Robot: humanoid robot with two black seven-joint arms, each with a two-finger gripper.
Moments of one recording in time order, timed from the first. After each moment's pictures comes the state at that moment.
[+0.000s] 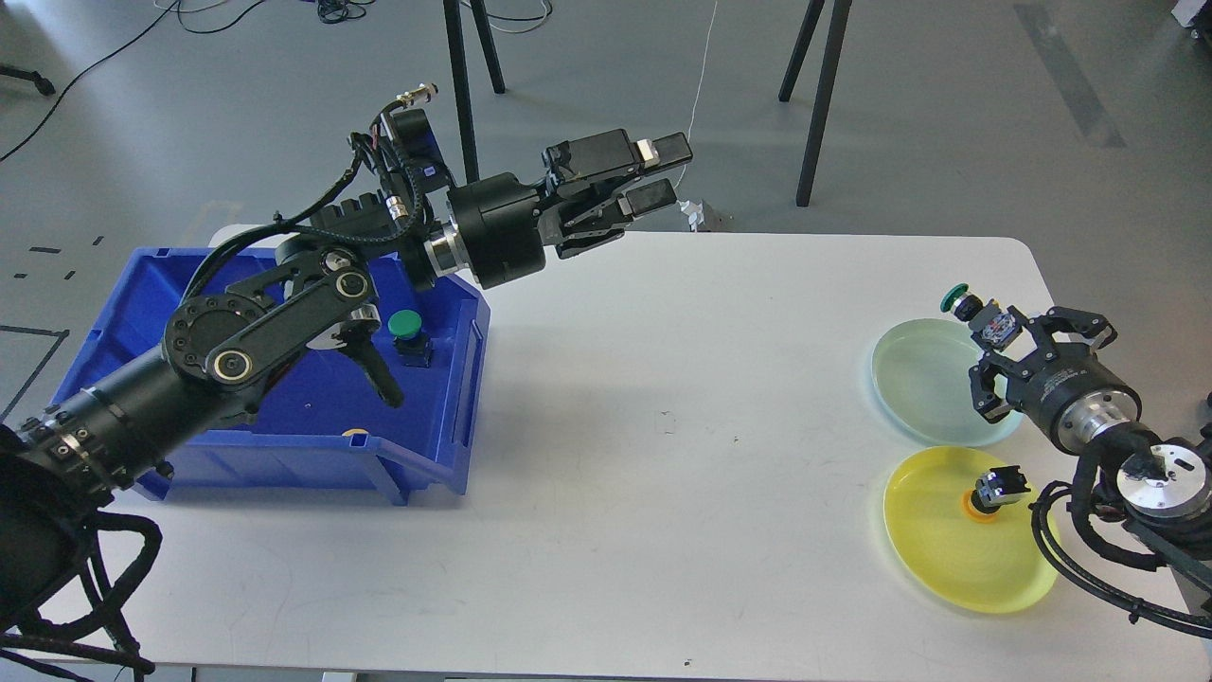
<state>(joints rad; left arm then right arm) -0.91 0.27 -0.57 -1.02 0.98 -0.49 -0.49 0.38 -0.68 0.70 1.18 0.45 -0.15 0.18</state>
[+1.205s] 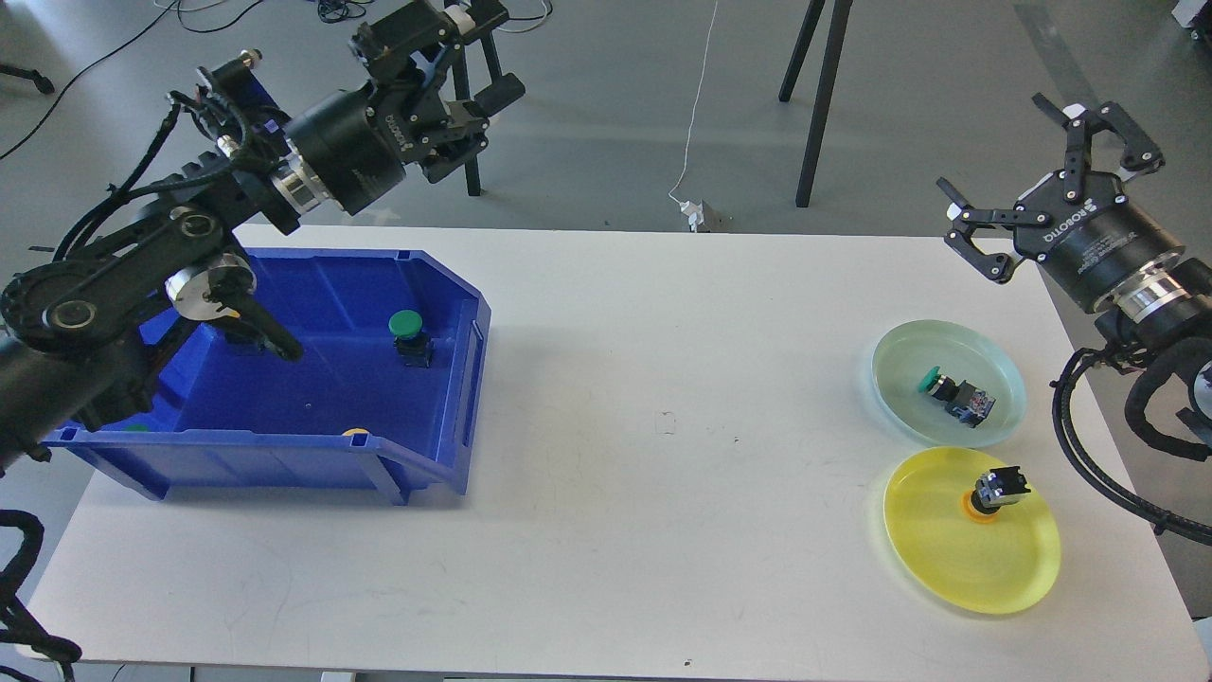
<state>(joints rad) -0.89 0.51 -0.63 -0.99 0.56 -0.49 -0.49 0.51 -0.73 0.91 1.20 0.22 0.47 0.11</state>
